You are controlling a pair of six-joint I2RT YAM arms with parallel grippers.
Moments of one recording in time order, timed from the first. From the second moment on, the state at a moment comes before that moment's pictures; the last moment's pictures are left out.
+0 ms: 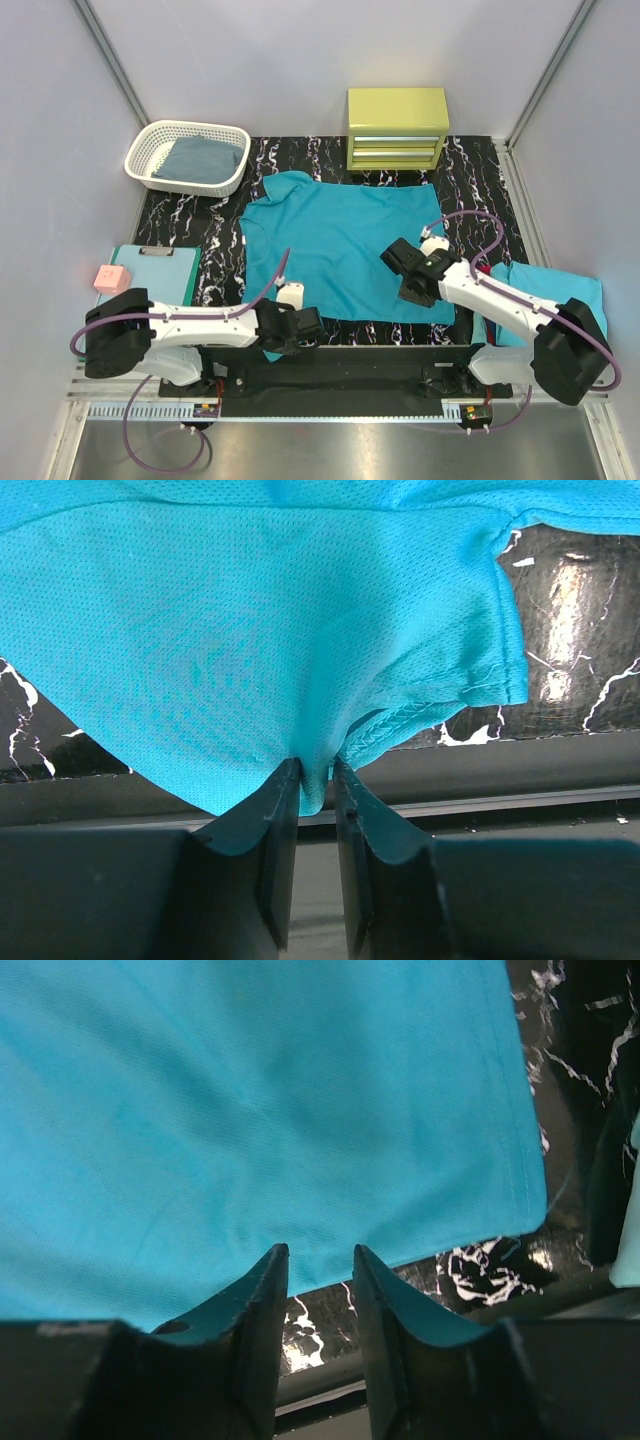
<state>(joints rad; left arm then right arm) -1.29 1.33 0.67 -0.76 -0.36 -1.16 0.72 1.26 0.80 -0.87 0.44 1.02</state>
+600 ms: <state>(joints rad) -1.29 1.32 0.69 -0.76 -0.36 -1.10 0.73 1.22 0.77 -1.16 0.49 1.40</state>
